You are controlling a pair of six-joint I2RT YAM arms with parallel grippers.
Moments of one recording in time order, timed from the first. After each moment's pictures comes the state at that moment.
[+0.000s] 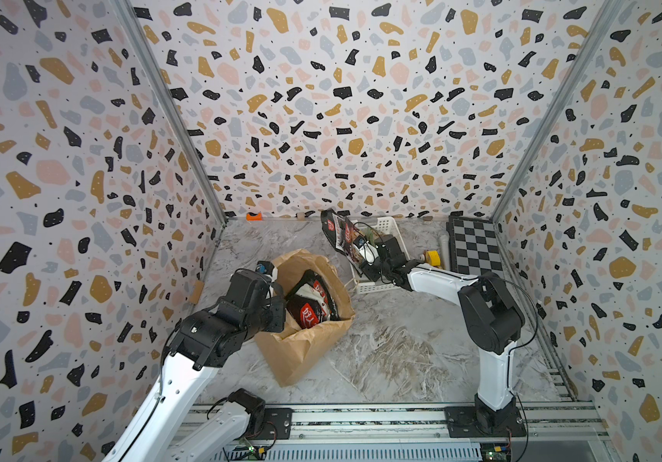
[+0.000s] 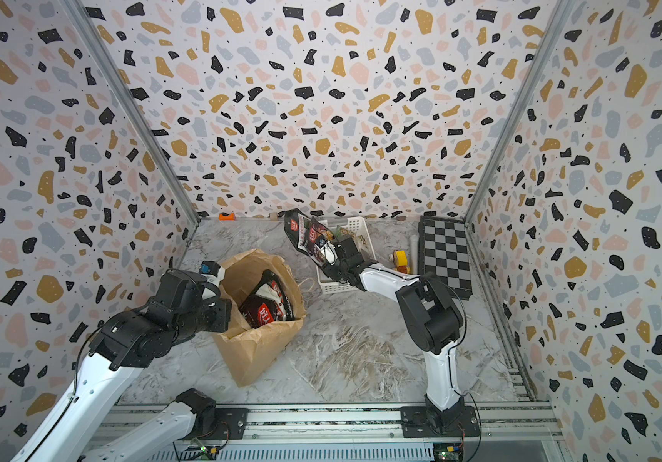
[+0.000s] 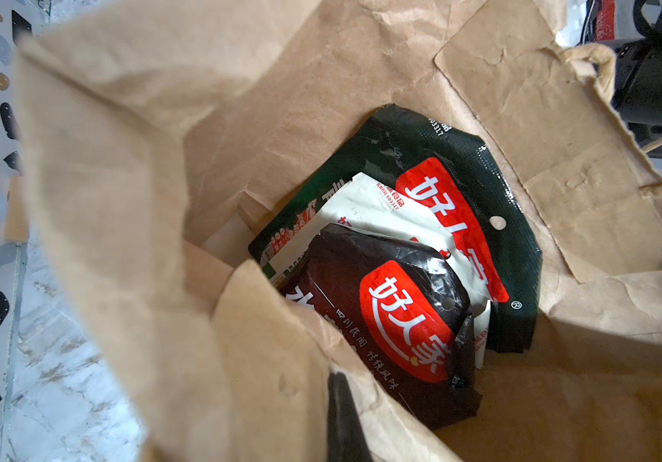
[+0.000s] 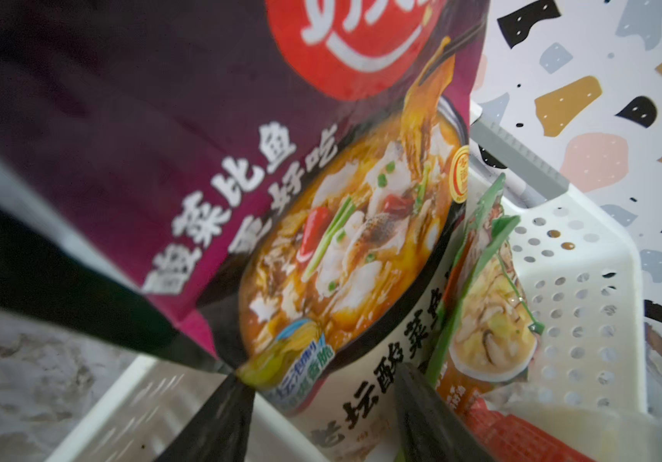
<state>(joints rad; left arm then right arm) -0.45 0.85 1.14 -1.15 -0.11 -0.29 0.61 2.00 1.37 0.00 0.02 -0.35</state>
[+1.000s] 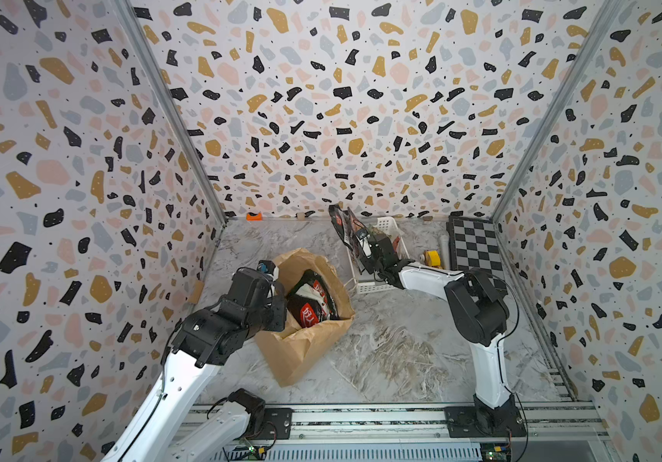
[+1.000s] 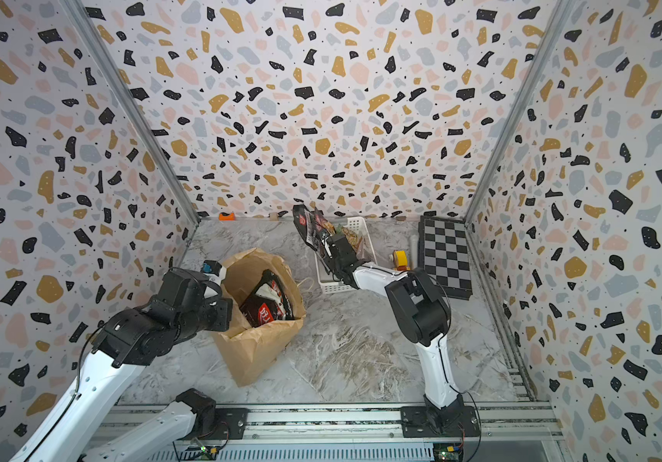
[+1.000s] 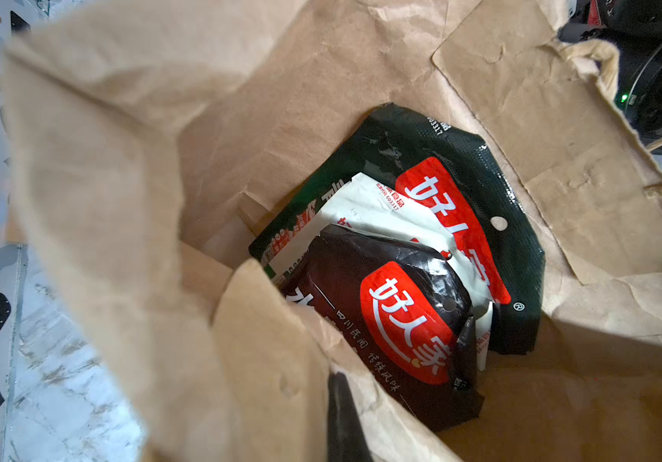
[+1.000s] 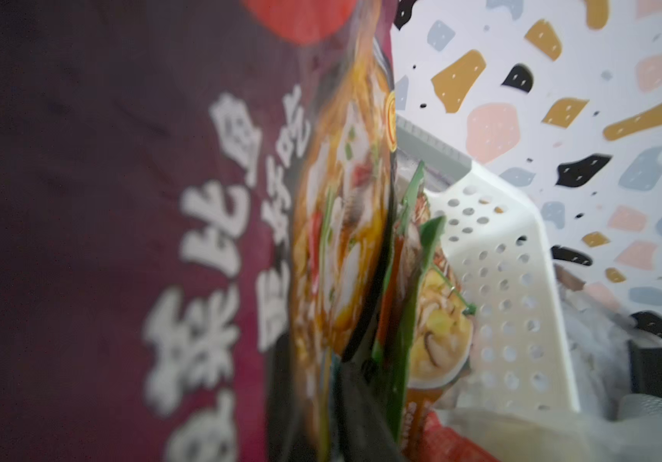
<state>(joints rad) -0.45 0.86 1.14 -1.14 -0.12 -0.29 0.61 2.11 1.45 0.08 0.28 -0.23</state>
